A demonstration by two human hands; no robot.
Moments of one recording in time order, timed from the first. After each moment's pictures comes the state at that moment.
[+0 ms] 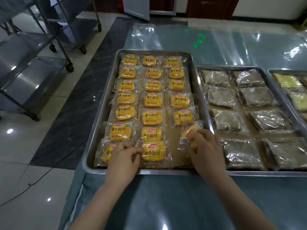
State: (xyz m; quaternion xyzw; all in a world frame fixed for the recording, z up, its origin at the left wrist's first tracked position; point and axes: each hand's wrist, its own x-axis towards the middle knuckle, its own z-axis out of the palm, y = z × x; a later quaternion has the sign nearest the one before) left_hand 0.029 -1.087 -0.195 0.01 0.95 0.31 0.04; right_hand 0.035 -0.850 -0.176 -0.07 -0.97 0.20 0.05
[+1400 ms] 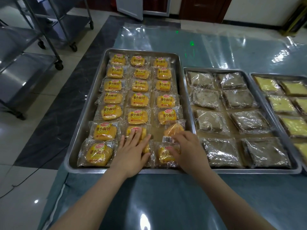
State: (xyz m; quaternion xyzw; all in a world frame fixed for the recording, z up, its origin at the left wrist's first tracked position) left_hand 0.005 -1.037 -0.220 0.19 0.97 0.11 0.13; right_hand 0.028 -0.823 -0.197 0.04 -0.98 0.20 0.03
